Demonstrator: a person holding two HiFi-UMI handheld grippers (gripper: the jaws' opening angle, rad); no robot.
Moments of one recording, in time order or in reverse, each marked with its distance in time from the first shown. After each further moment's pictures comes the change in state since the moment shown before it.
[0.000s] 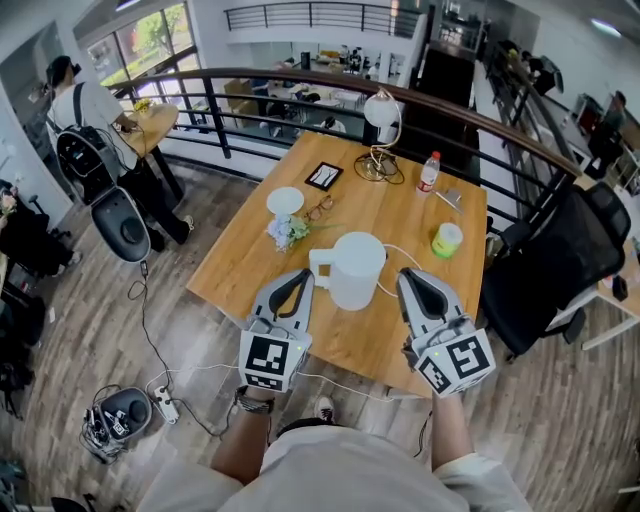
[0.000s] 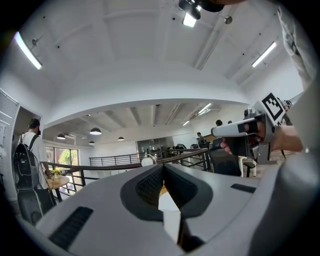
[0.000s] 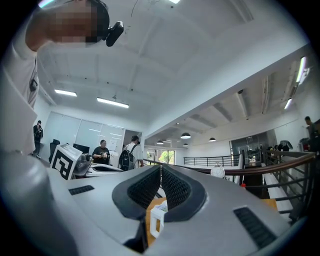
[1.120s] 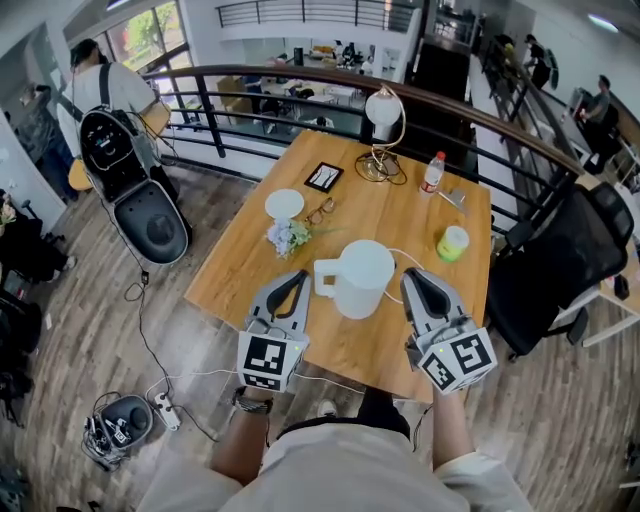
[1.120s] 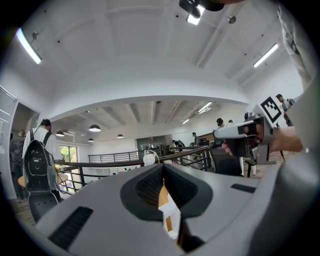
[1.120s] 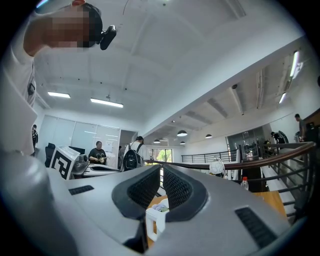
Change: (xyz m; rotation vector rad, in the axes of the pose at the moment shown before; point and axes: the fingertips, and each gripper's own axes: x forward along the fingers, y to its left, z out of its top) left arm 0.026 0.040 -0.028 -0.013 0.020 -0.015; right arm 0.040 -0.020 -0.029 0.054 0.010 -0.036
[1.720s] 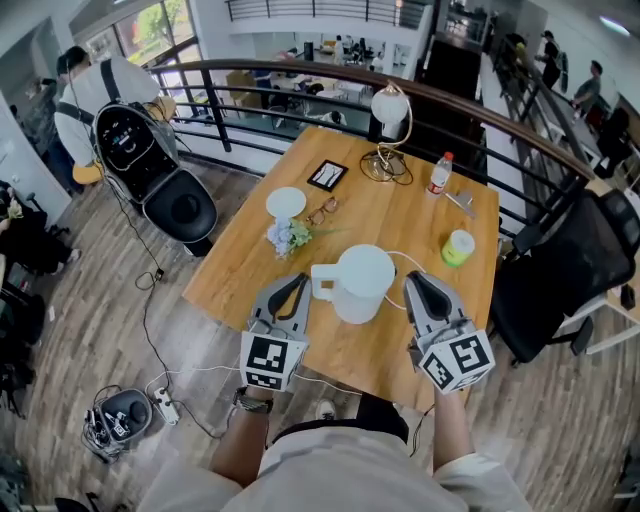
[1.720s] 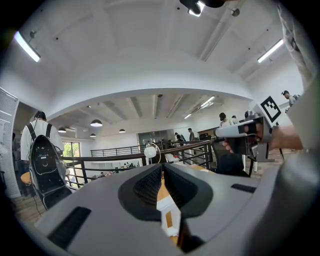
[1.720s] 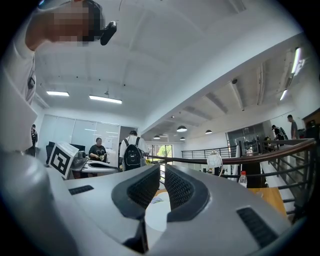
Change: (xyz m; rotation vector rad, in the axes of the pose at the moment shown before) left arm 0.025 -0.004 -0.037 -0.008 0.073 0.021; right arm 0.008 -0.036 -0.036 0.010 0.049 0.007
